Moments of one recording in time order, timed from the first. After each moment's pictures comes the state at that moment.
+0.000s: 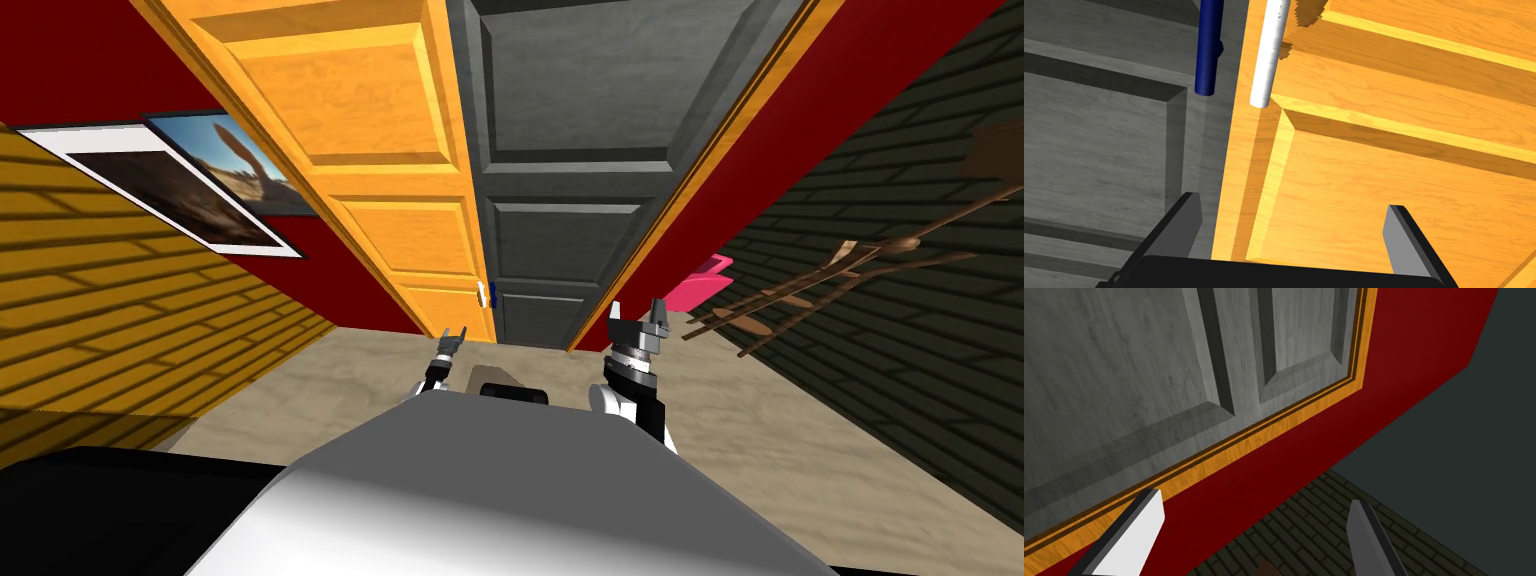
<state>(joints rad) 0.21 0.14 0.16 -1.10 -0.16 -0.76 -1.06</state>
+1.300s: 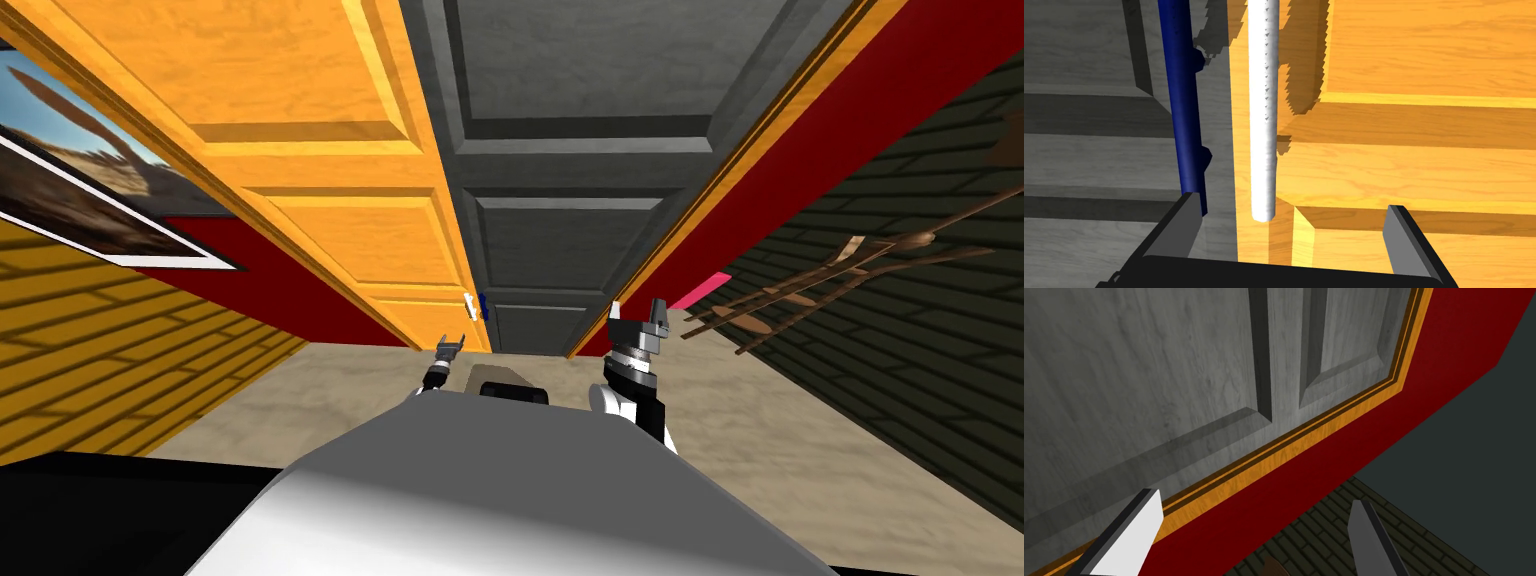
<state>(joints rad) 0.16 0.15 0.20 -0.90 -0.19 -0.80 -1.25</state>
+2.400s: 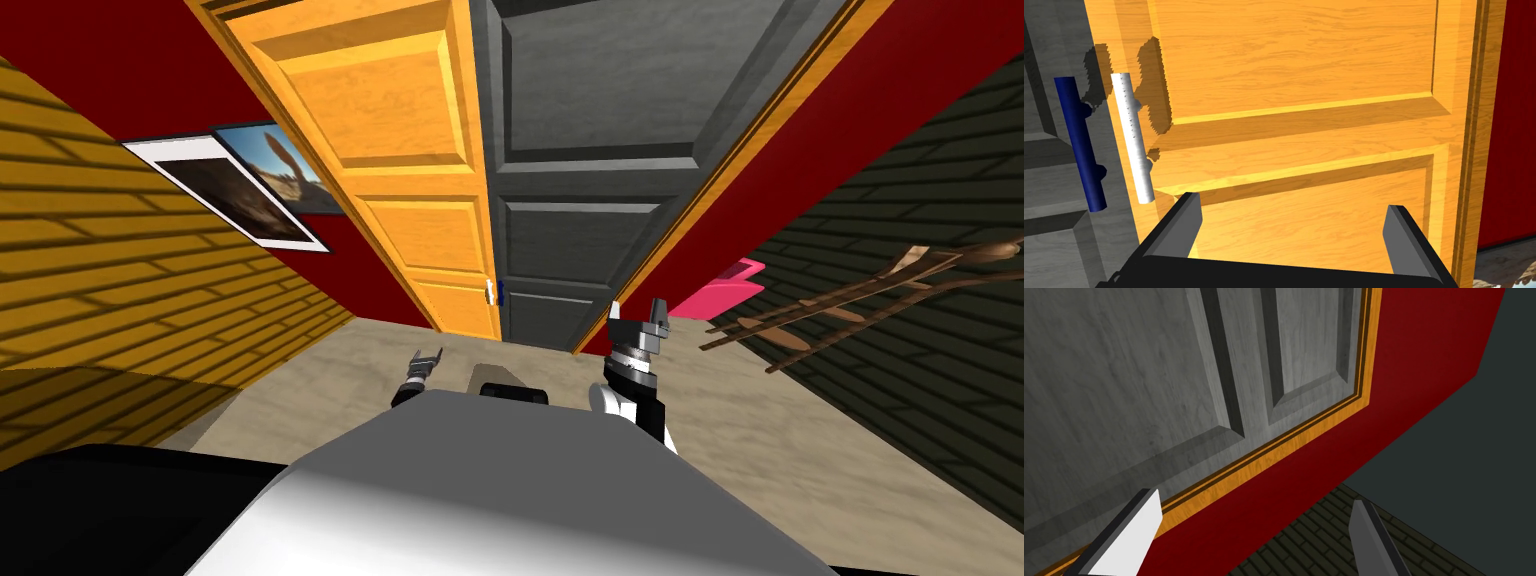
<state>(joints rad) 0.23 0.24 0.34 -0.80 -0.19 -0.78 -1.25</state>
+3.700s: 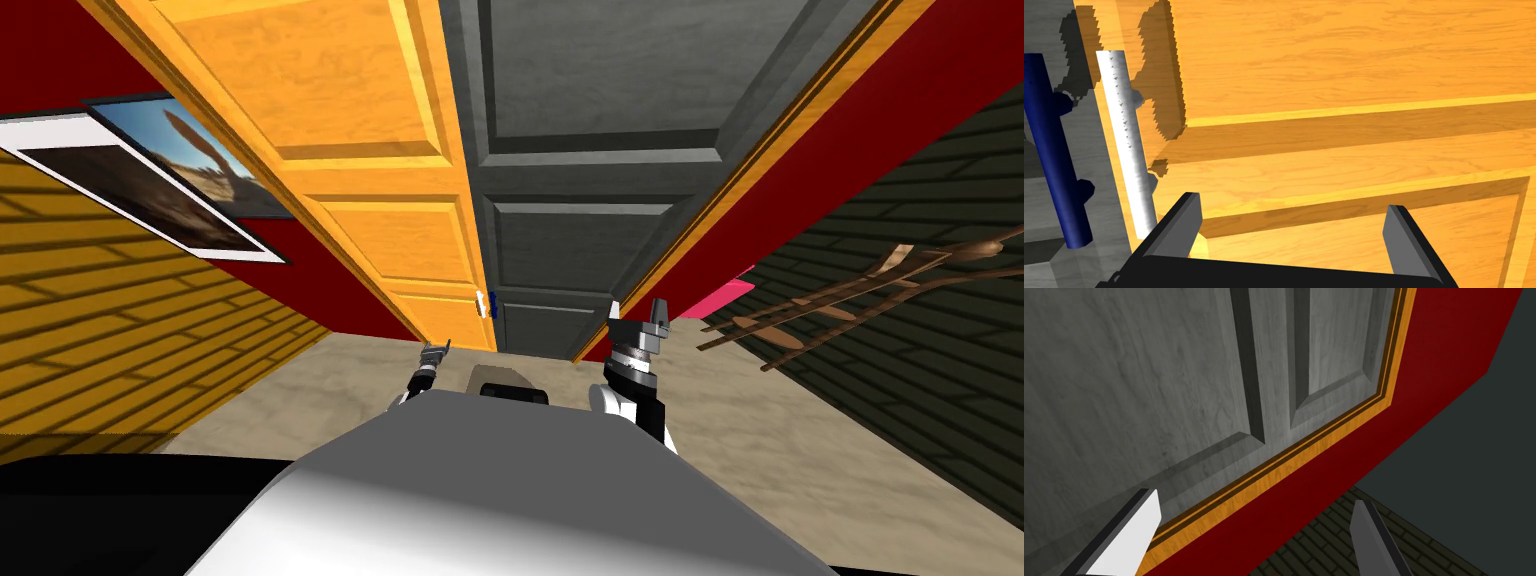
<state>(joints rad) 0.08 0.21 0.40 -0.69 -0.25 -0.80 -1.26</state>
